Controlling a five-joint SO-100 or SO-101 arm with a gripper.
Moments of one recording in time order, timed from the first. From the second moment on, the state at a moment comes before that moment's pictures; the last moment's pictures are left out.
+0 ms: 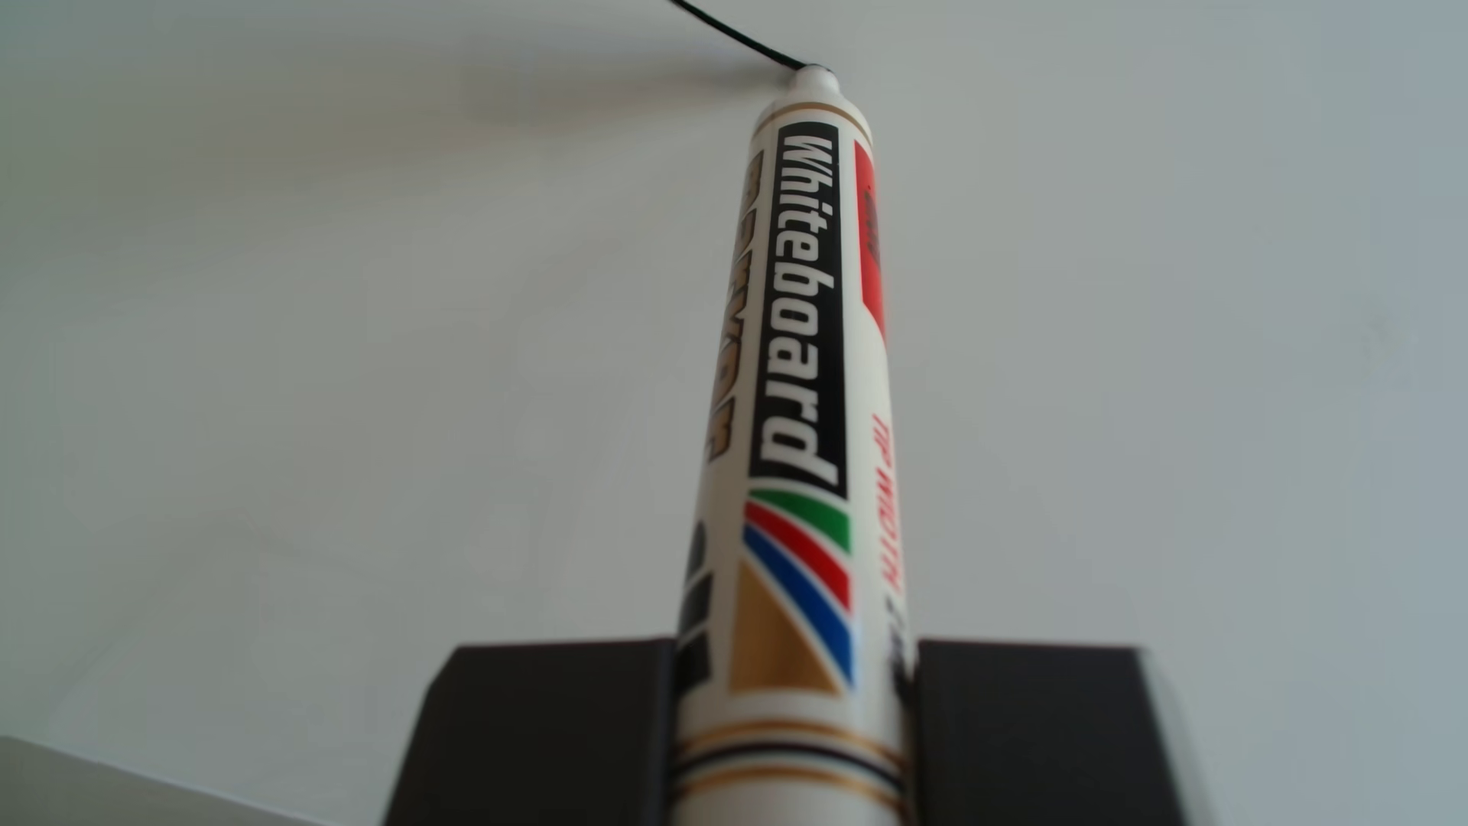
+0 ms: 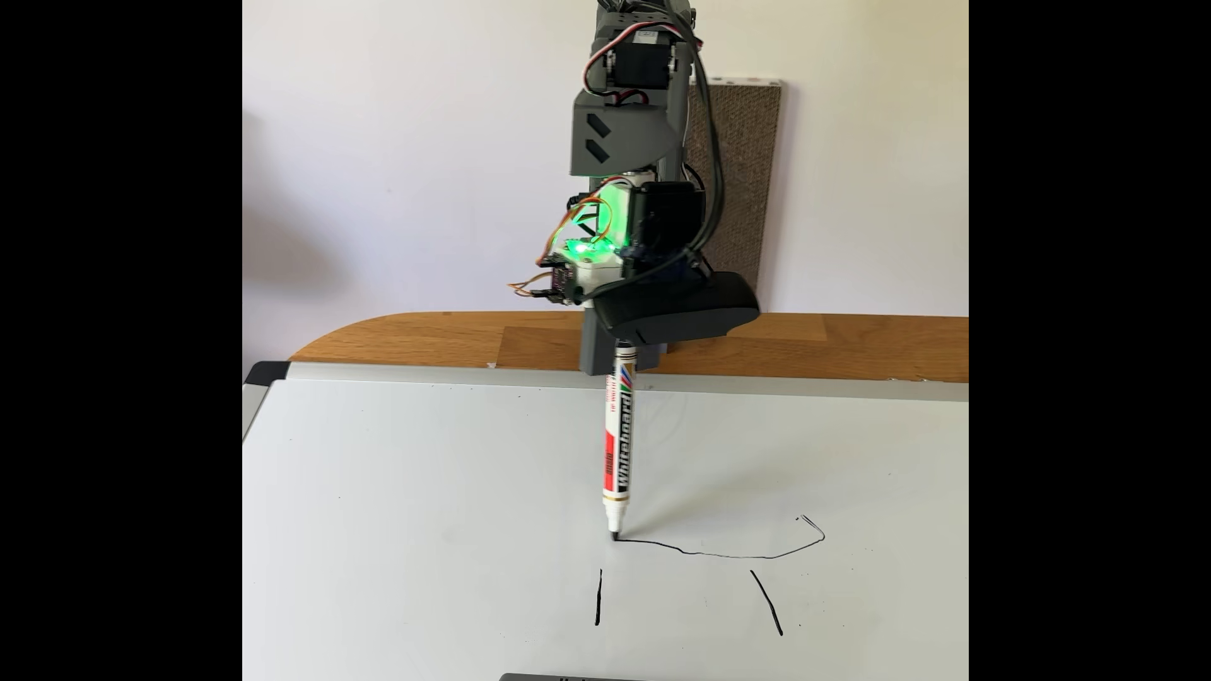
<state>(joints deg) 6.6 125.2 119.4 85.0 -29.8</state>
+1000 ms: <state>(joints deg) 15.3 125.2 115.5 85.1 -35.3</state>
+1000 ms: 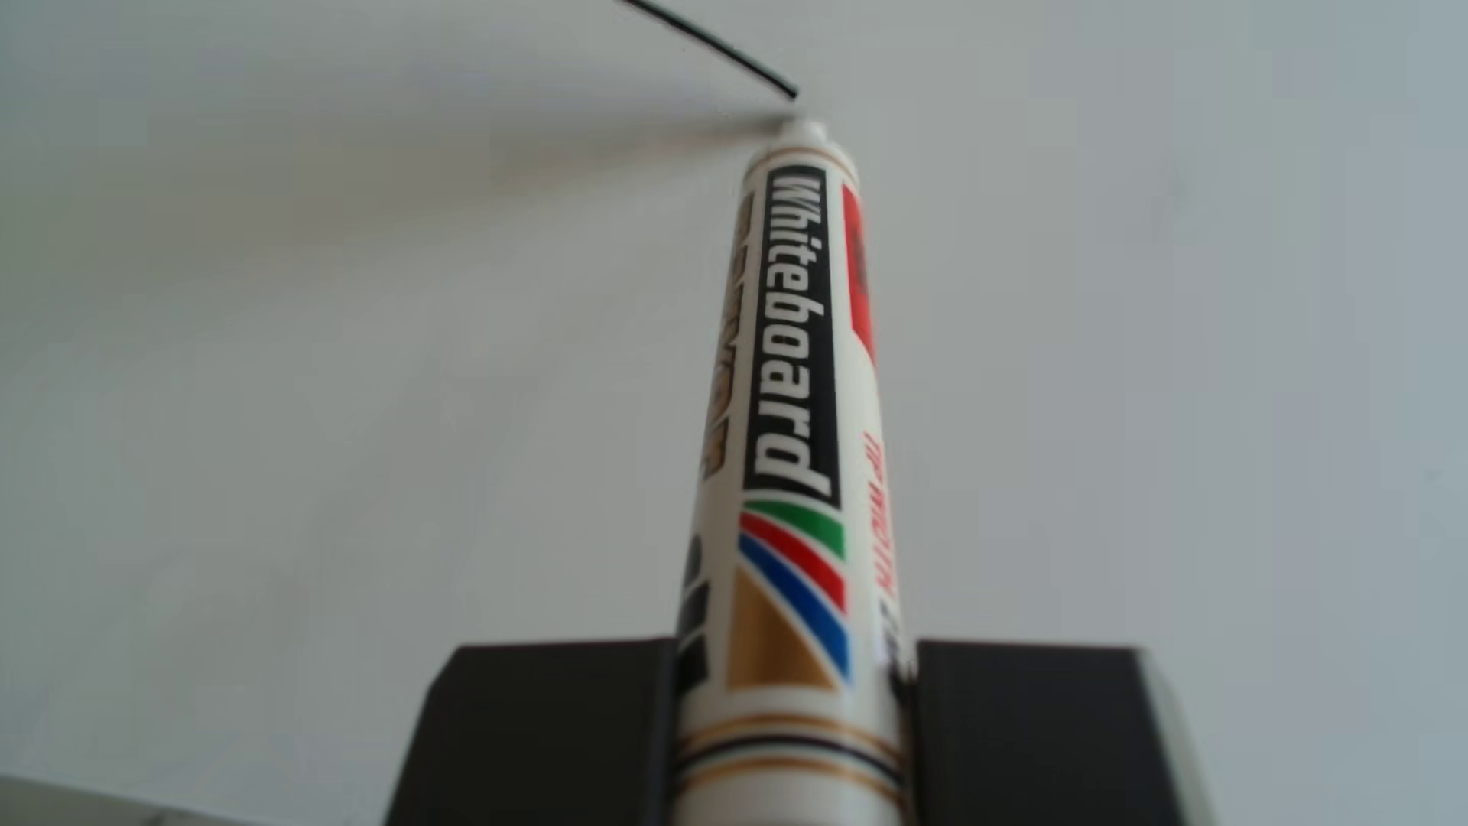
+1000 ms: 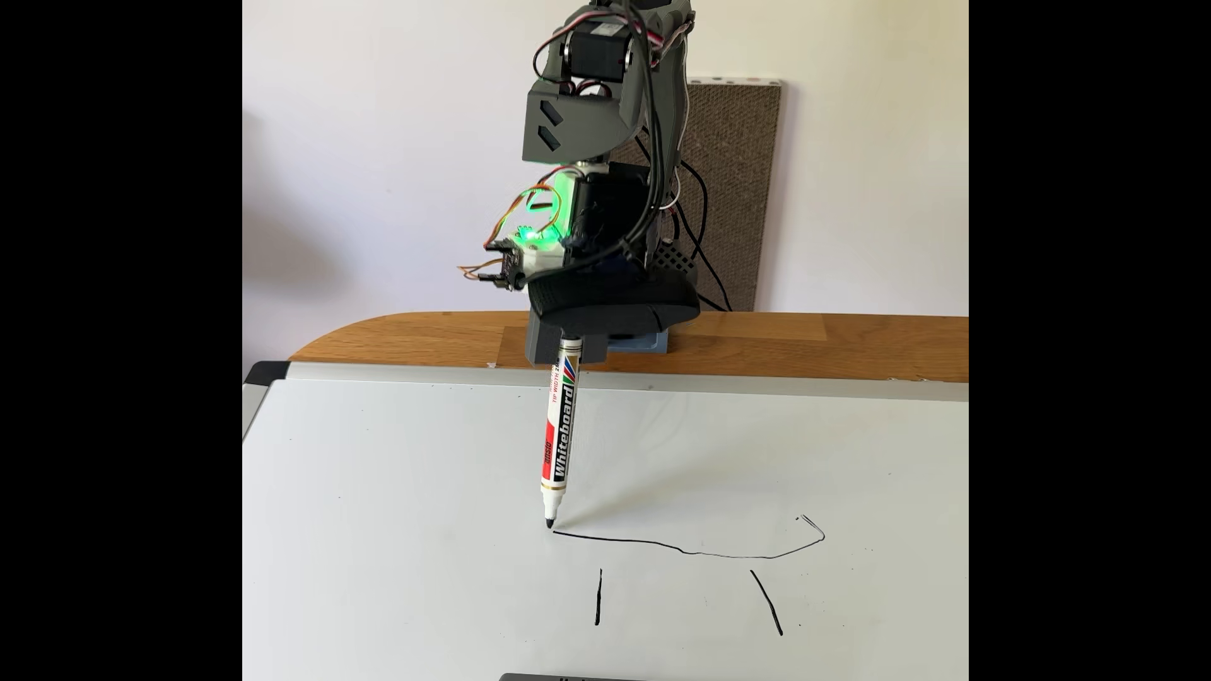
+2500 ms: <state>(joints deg) -4.9 183.0 89.5 104.0 -4.5</state>
